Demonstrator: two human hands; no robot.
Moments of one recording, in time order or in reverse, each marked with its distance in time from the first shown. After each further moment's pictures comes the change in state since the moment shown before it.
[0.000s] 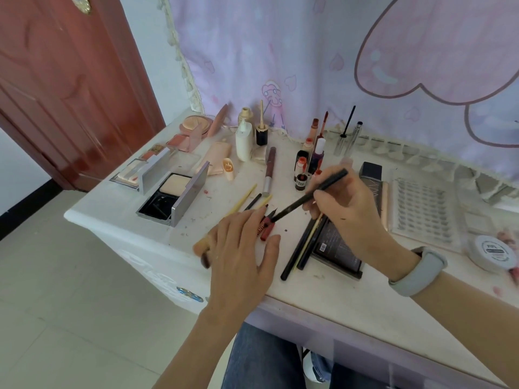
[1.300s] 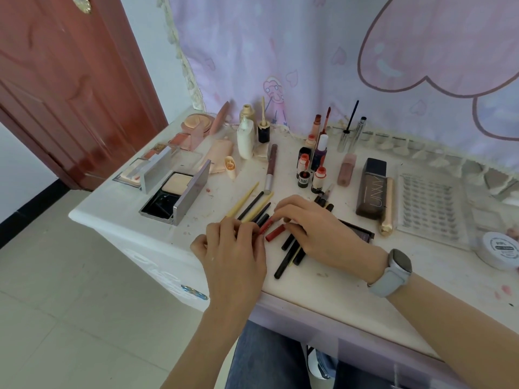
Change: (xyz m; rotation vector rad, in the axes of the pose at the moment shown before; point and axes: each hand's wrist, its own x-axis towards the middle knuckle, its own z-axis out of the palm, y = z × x) left_hand -0.003 -0.006 0.001 0.335 0.013 -0.127; right_hand 0.001 0.031 0.012 -1.007 -0.439 -0.145
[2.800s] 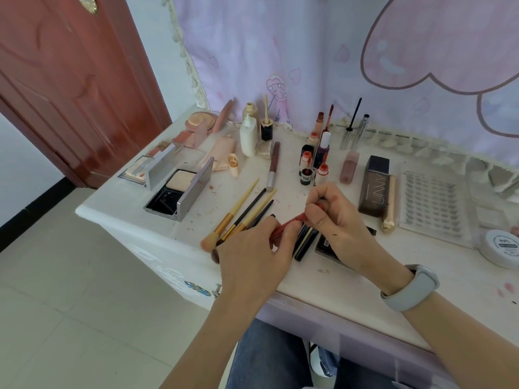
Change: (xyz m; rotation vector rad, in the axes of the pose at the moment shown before) left_hand 0.009 0.023 -0.017 -0.253 -0.198 0.029; right_hand -0.021 -0.017 -0.013 0.865 0.256 0.173
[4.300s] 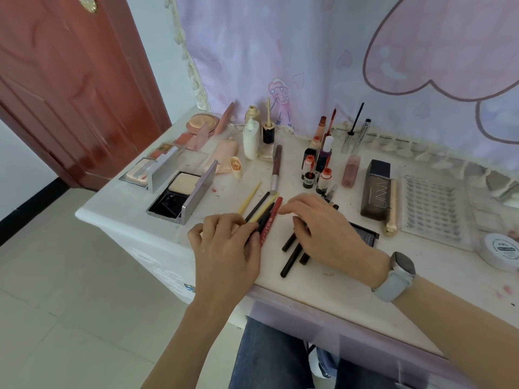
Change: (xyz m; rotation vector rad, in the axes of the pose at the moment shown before) left_hand 0.001 -0.049 -0.008 0.184 0.144 0.119; right_hand 0.018 0.014 0.012 -0.954 -0.109 -0.155
